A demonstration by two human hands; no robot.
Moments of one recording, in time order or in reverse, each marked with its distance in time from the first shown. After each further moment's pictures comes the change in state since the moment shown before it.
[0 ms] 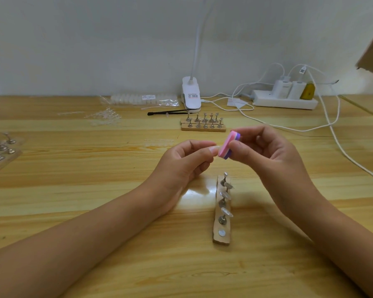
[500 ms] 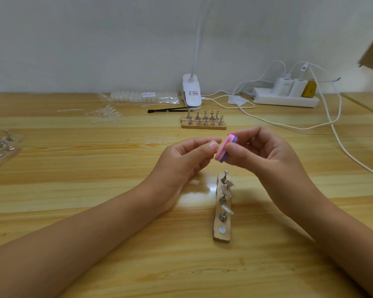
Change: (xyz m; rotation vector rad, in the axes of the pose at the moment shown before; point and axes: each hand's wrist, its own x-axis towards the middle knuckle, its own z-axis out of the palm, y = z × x) left_hand -0.001 -0.001 0.001 0.033 -0.032 0.041; right_hand -0.001 0.000 0.002 0.035 -0.068 0.051
